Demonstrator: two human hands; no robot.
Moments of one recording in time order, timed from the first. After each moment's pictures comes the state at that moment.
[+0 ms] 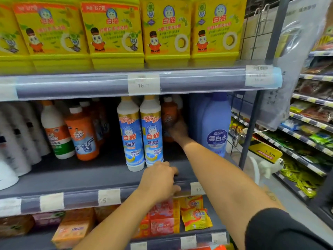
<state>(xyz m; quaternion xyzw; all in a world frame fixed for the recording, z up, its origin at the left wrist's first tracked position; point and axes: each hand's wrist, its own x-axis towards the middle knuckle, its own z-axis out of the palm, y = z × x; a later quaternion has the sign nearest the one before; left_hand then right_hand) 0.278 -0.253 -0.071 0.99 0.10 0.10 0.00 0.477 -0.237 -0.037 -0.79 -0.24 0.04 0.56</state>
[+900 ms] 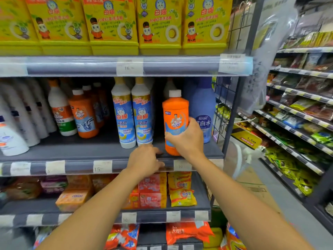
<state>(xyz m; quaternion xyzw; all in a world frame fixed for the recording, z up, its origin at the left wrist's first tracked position) 0.268 -0.271 -0.085 0.96 0.22 0.16 0.05 0.374 -0.386 -0.048 -0.77 -0.28 -0.11 0.56</state>
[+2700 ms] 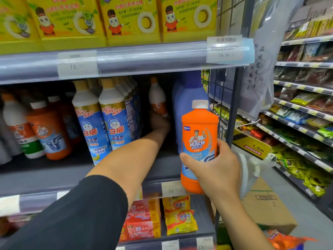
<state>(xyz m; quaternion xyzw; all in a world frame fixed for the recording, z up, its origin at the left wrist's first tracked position) 0.513 -0.232 -0.046 0.71 0.36 0.39 0.47 0.393 -0.455 -0.072 -0.76 -0.17 -0.16 0.61</state>
